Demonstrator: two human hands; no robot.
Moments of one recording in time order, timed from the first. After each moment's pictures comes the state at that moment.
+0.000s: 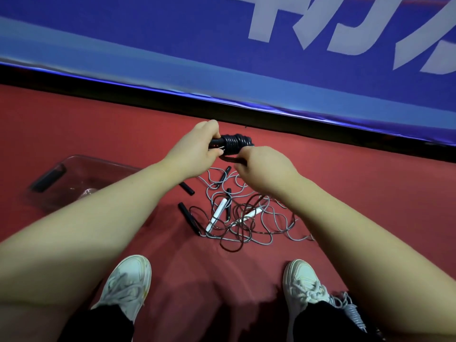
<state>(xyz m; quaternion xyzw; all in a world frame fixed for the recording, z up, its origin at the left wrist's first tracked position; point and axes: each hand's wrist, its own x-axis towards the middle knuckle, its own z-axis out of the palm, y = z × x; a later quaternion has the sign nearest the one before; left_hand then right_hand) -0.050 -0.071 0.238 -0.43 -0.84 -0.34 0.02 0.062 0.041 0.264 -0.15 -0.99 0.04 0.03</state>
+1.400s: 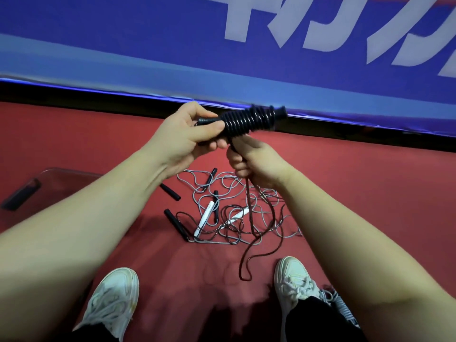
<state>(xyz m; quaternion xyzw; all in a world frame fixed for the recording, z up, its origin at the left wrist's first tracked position) -0.019 -0.059 0.282 -0.29 -0.52 -0.75 -0.28 0.057 0.089 0.246 -0.08 -0.69 0.72 0.04</state>
